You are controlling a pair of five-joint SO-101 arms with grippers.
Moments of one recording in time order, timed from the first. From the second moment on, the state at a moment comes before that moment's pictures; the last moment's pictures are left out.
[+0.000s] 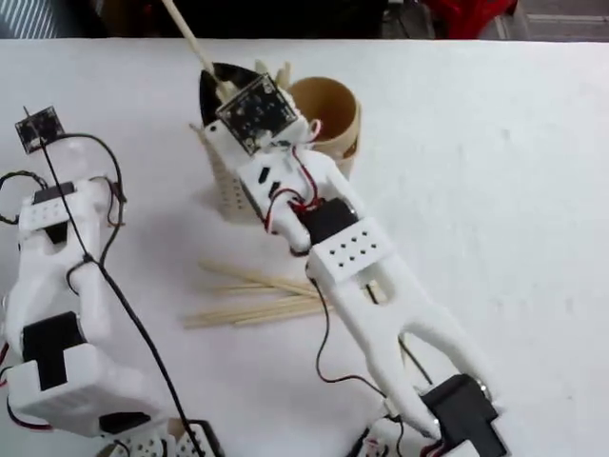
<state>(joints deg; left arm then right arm) -26.3 4.9 27.3 41.5 11.9 -34.5 -12.5 22.7 -1.8 18.1</state>
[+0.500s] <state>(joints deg) -26.3 4.9 27.3 41.5 11.9 -36.8 -23.6 21.9 18.1 18.1</state>
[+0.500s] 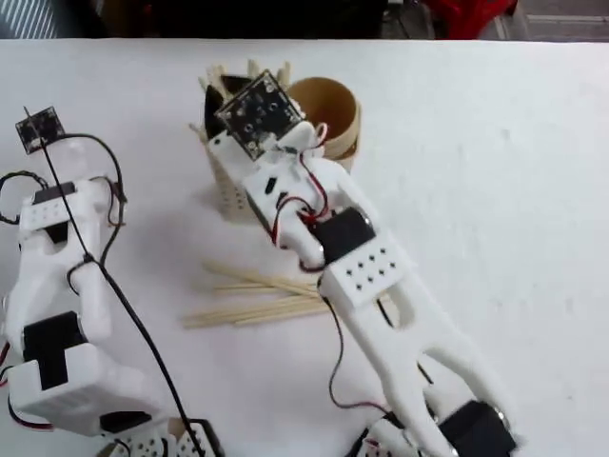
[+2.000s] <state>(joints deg) -26.3 4.9 27.3 41.5 11.9 -39.2 -0.3 33.9 47.9 40.1</state>
